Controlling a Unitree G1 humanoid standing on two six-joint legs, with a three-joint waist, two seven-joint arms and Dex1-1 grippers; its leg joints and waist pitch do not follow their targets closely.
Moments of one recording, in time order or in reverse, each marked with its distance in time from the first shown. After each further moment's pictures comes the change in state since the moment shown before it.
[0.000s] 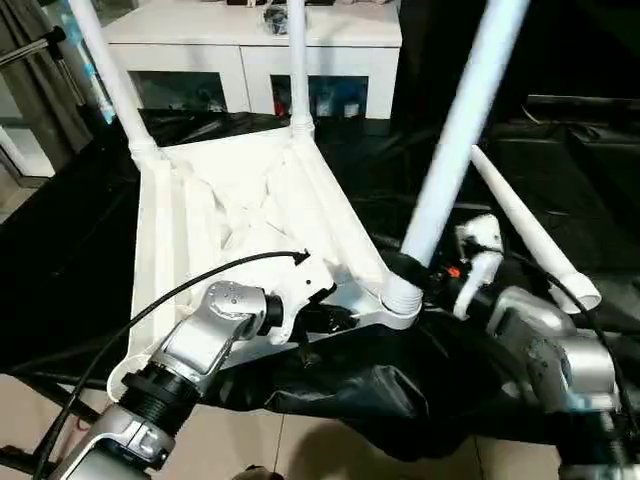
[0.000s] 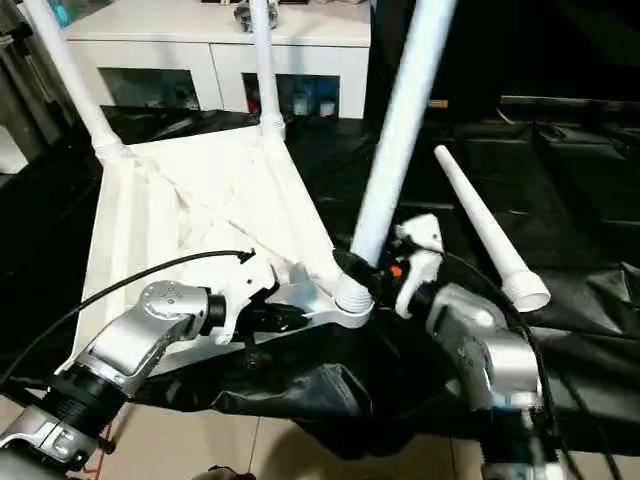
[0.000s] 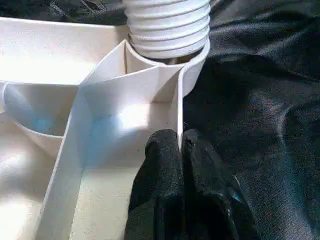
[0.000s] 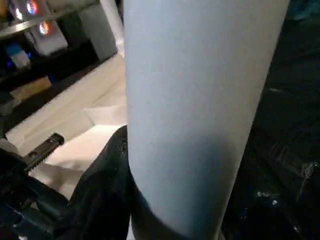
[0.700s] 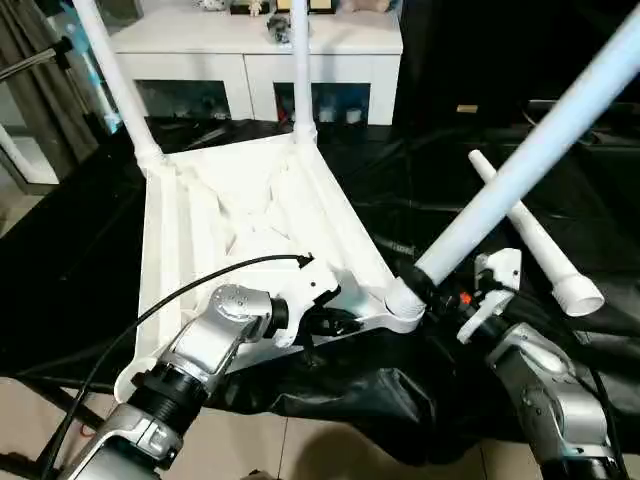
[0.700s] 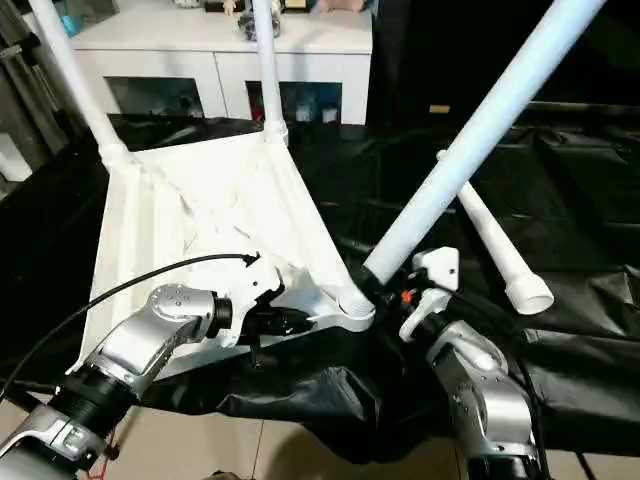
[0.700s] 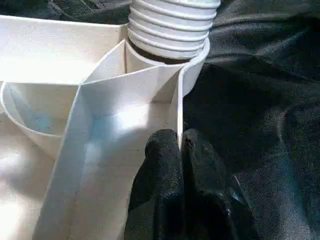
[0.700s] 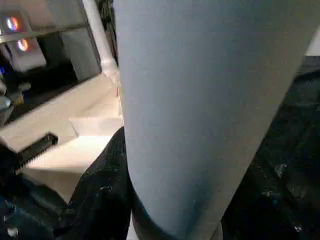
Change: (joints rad) left arm -0.006 -0.019 0.000 0.042 0.009 -0.010 0.005; right arm 0.139 0.019 0.035 -0.061 -0.087 -0.224 -0.036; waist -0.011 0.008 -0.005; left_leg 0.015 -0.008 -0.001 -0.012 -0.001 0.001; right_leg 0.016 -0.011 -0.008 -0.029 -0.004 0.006
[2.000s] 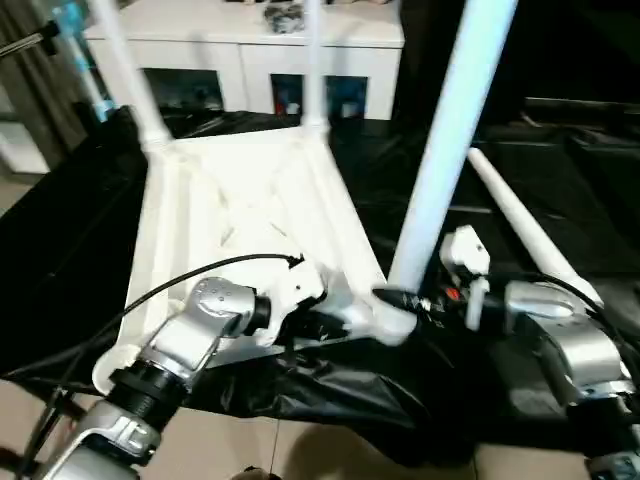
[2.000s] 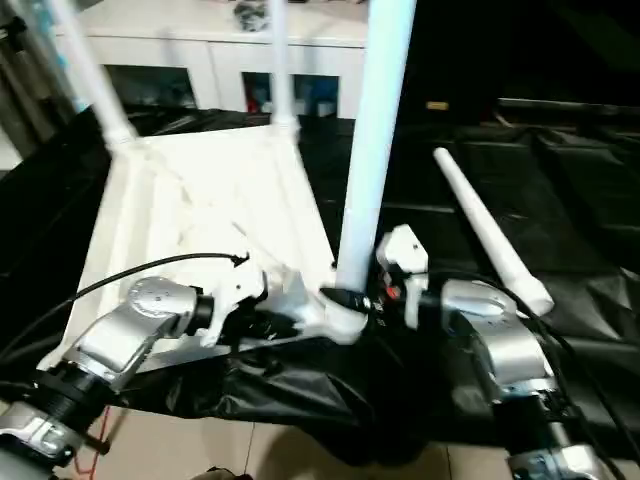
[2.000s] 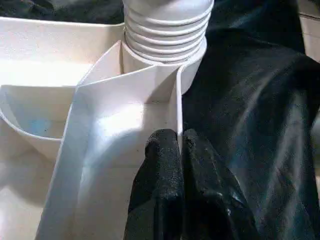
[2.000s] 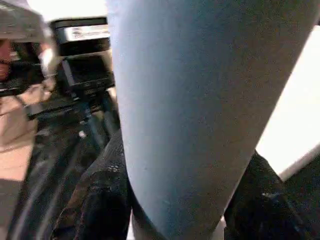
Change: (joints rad) left arm -0.002 0.096 -0.016 -0.023 0.010 -0.080 -0.214; right arm -0.213 -0.219 0.169 0.137 -0.035 0.031 0.498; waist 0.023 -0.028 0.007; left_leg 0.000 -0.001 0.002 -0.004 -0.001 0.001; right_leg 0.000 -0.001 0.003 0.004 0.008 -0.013
